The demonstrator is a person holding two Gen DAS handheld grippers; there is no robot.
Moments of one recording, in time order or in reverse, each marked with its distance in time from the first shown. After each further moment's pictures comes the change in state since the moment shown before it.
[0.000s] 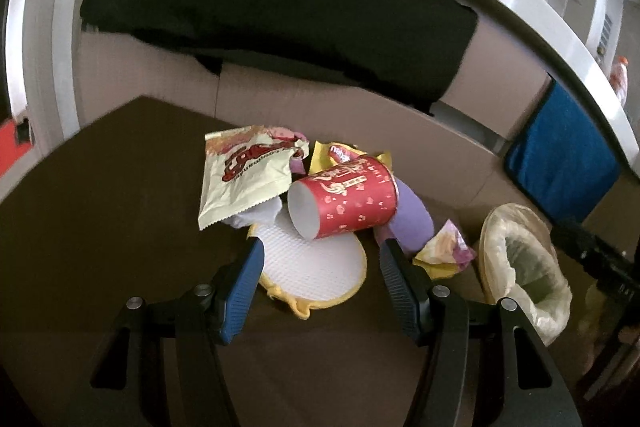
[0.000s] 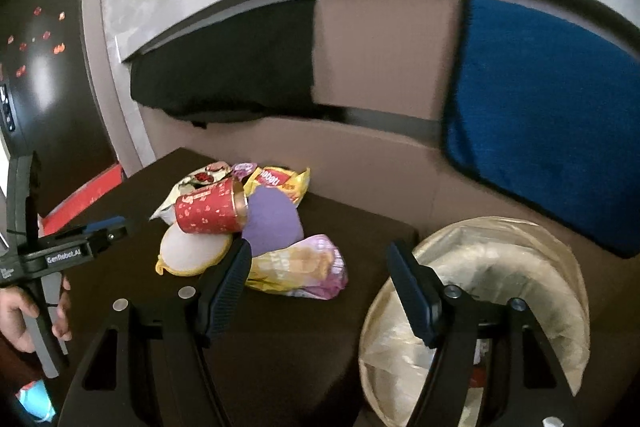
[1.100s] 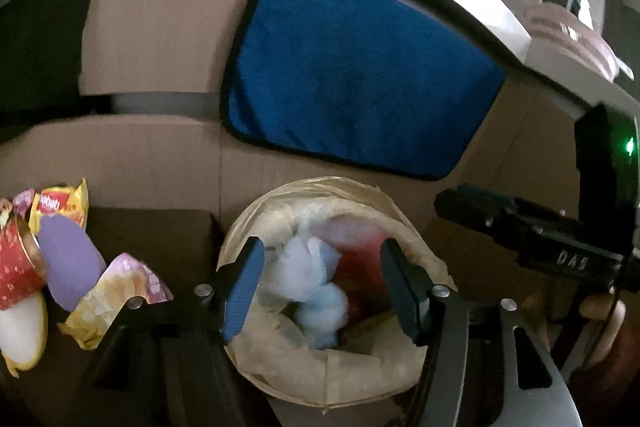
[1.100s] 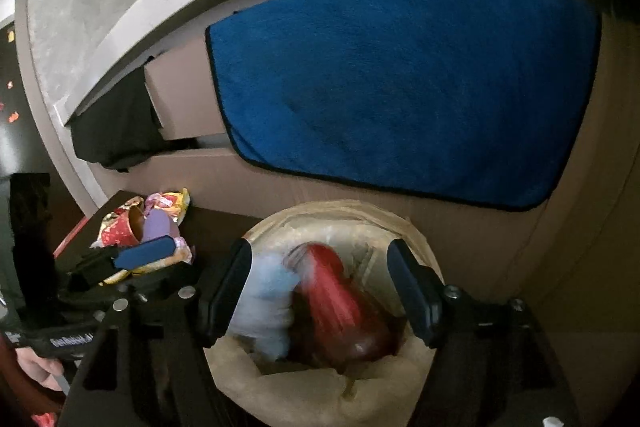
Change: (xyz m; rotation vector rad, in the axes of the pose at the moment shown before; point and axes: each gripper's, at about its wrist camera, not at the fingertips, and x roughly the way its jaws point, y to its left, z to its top) left arm 0.071 -0.269 -0.017 0.322 0.090 -0.367; right arm -0.070 -0.183 -0.027 0.236 -0.012 -0.118
